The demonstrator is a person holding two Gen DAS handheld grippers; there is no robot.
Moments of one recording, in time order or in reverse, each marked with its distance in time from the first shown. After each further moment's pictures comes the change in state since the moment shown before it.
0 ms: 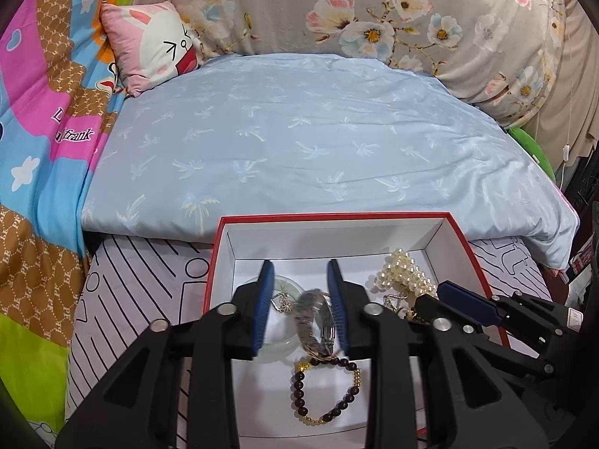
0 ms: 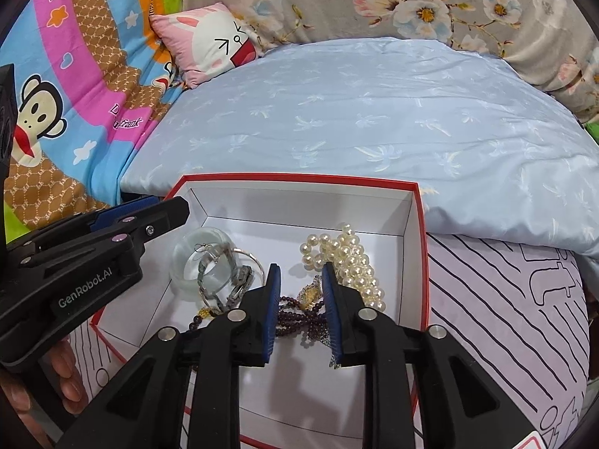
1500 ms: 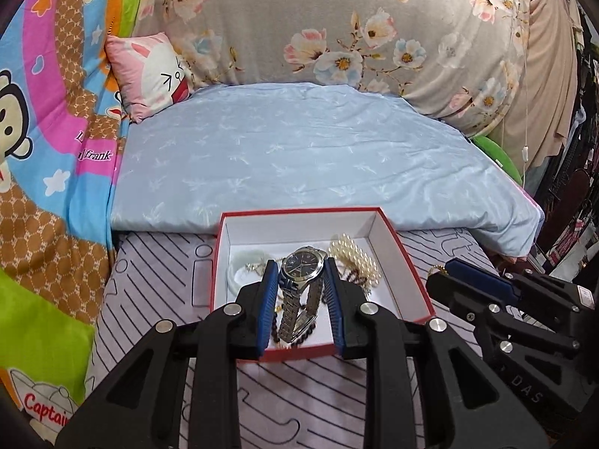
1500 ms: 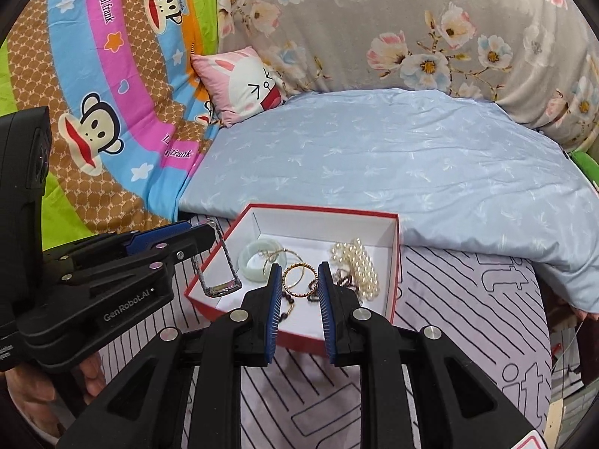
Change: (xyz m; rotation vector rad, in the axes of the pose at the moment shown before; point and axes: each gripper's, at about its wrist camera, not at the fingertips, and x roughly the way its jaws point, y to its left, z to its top) left arm -0.111 -0.019 -0.024 0.033 -0.085 -0.064; right arm -0.127 0.025 -0.021 -0.046 -0.149 0.041
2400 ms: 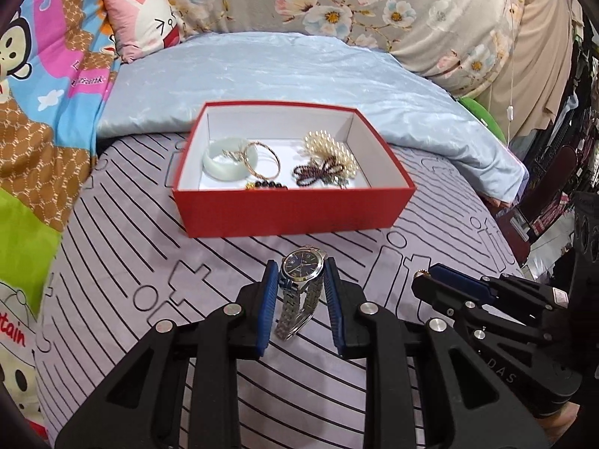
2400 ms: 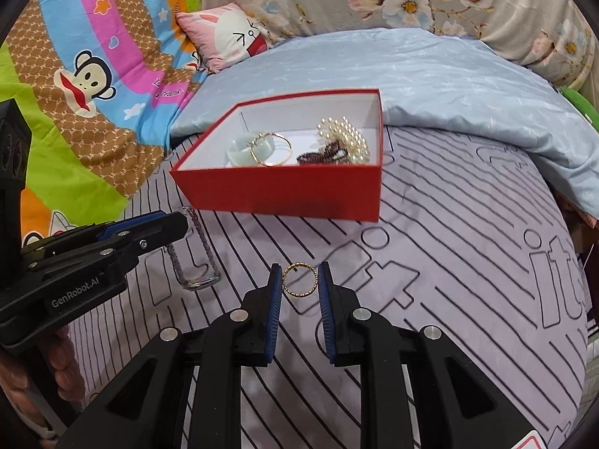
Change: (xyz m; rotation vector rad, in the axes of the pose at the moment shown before) left arm -0.017 -0.012 -0.108 -0.028 0.139 -0.071; right arm -0.008 -0.007 -0.118 0.065 0.152 -0.007
